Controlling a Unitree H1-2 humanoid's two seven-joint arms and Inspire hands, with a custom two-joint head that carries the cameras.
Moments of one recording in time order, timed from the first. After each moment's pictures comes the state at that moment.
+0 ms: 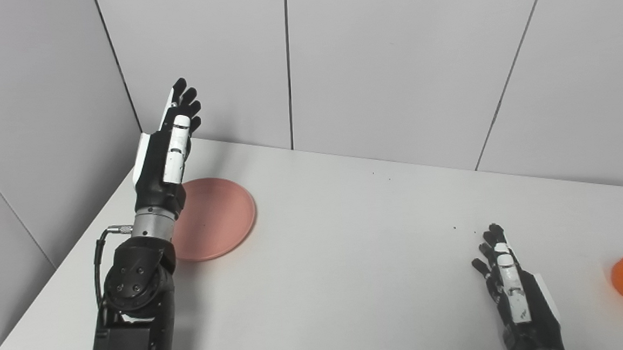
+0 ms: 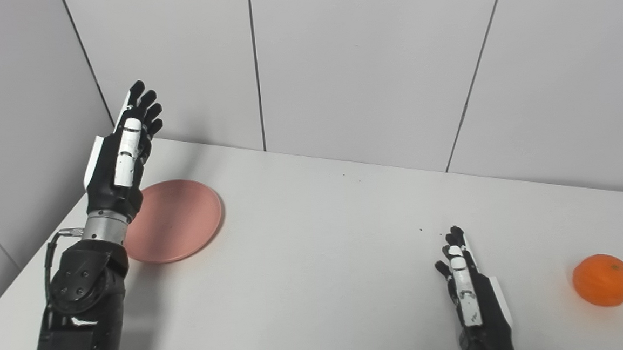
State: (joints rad) left arm -0.34 0.23 0.27 -0.22 -0.08 0.18 -0.01; right arm -0.11 -0.03 0.02 -0.09 0.08 0.16 0.08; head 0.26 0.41
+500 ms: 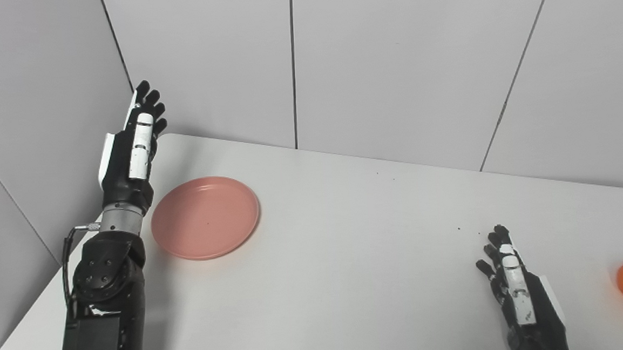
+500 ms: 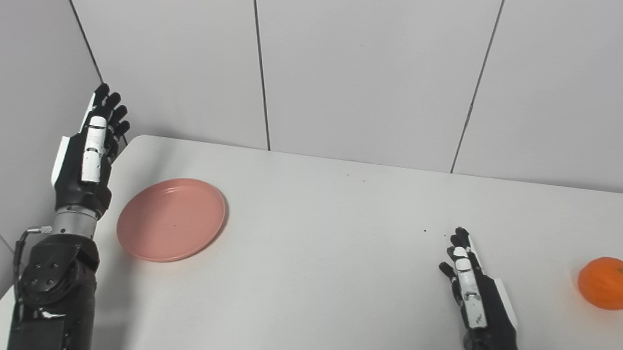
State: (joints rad) left arm -0.34 0.30 0.35 -0.15 -0.14 0.16 -0.01; right arm -0.11 -0.03 0.01 -0.09 0.08 0.16 0.08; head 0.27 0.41
